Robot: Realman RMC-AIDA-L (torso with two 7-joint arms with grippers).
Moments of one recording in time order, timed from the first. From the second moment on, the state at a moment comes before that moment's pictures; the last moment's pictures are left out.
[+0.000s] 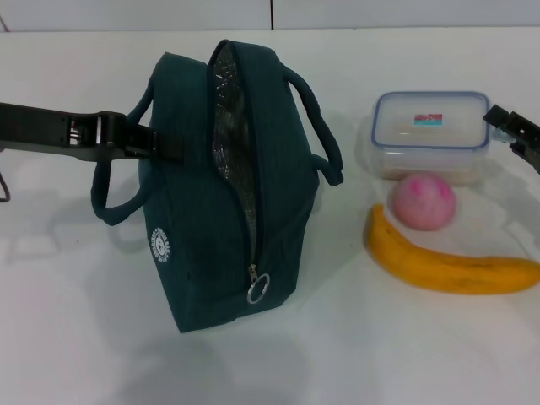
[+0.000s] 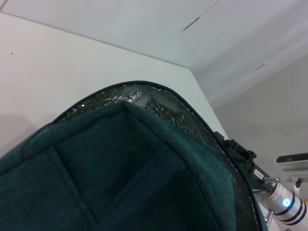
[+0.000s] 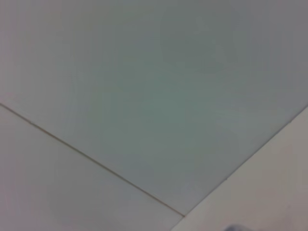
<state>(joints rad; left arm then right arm) -0.57 -2.02 0.67 1.08 2.12 1.88 -2.48 0.51 2.01 -0.35 -0.14 -1.68 -1.29 1.62</state>
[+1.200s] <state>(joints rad) -0.61 -2.01 0.70 1.03 2.11 1.88 -2.43 0.55 2.02 -0.35 -0.09 -1.59 -1.24 1.71</state>
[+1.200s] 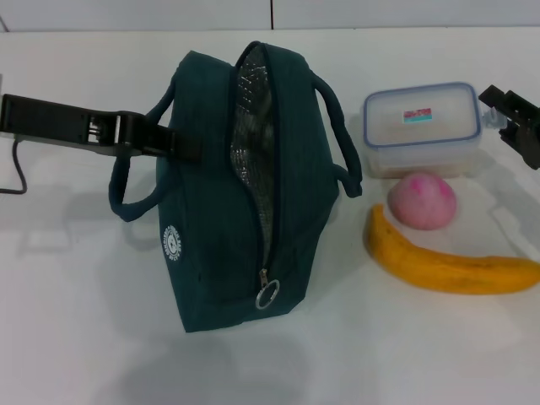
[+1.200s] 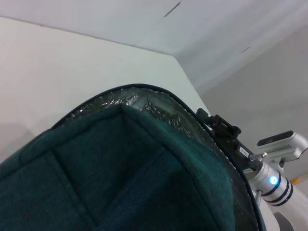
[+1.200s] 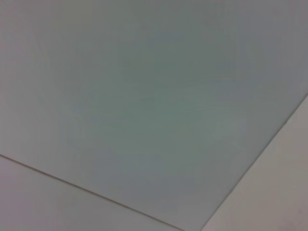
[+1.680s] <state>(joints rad) -0.62 -2.01 0.70 1.03 2.11 1.88 -2.43 0.58 2.02 -0.35 -0.09 -1.59 -1.23 1.71</state>
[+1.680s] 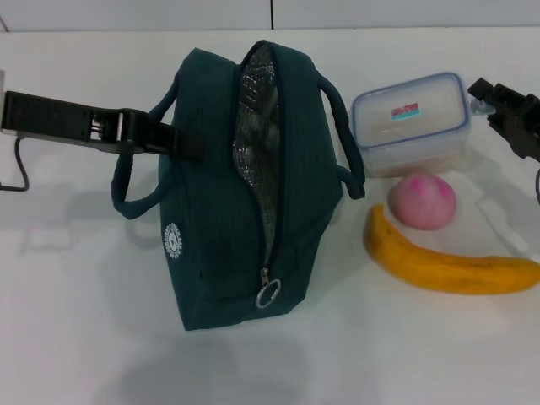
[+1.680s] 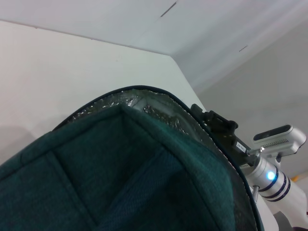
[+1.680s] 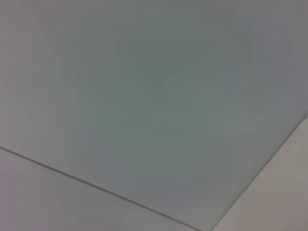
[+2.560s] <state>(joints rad) -0.62 -2.01 0.70 1.02 2.12 1.89 -2.42 0.54 2.02 -0.35 -0.06 -1.53 -1.28 1.71</state>
